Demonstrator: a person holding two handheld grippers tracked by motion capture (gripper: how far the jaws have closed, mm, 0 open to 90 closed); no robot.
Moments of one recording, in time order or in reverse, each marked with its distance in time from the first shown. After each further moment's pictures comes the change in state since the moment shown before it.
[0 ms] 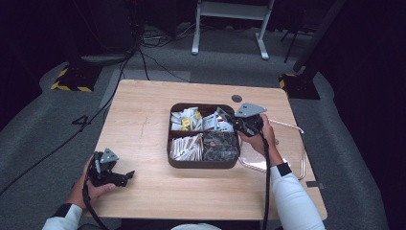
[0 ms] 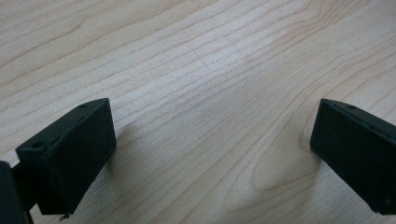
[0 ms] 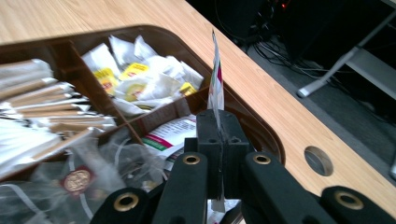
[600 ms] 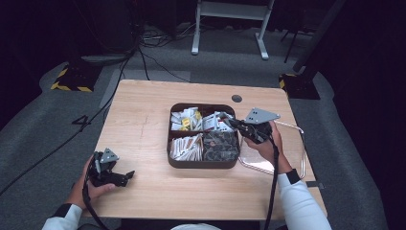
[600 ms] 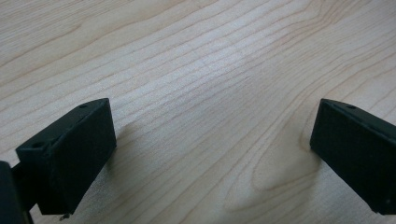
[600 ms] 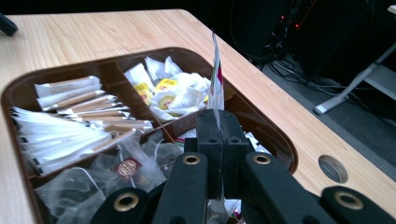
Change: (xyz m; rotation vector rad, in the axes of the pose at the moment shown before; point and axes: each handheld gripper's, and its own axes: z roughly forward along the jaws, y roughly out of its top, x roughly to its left) left arm 0.000 0.000 0.000 0.003 0.000 0.001; right arm 0.008 -0.005 -0.036 -0.088 0.068 0.014
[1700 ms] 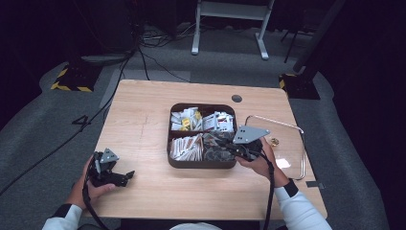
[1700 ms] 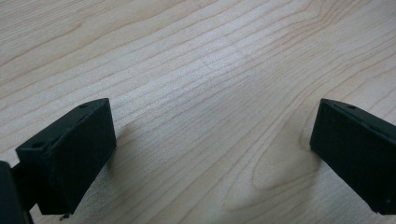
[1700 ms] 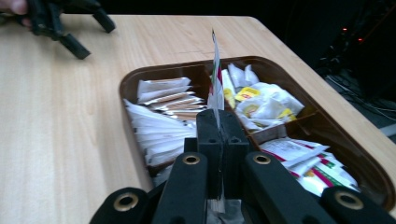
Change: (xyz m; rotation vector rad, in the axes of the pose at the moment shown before) left arm 0.000 0.000 0.000 0.000 0.002 -0.002; right arm 0.056 0.005 -0.006 -0.009 0.194 -0.083
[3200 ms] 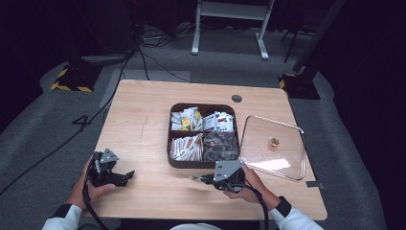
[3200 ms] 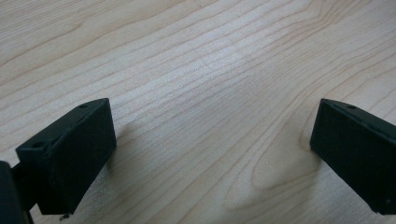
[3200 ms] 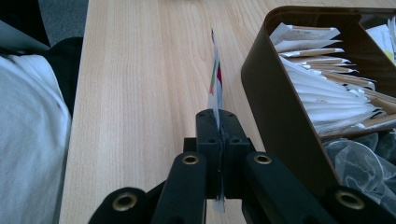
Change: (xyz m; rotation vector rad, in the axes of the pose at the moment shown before) left arm 0.000 0.000 0.000 0.000 0.002 0.002; right arm 0.081 -0.027 0.030 0.149 0.241 -0.100
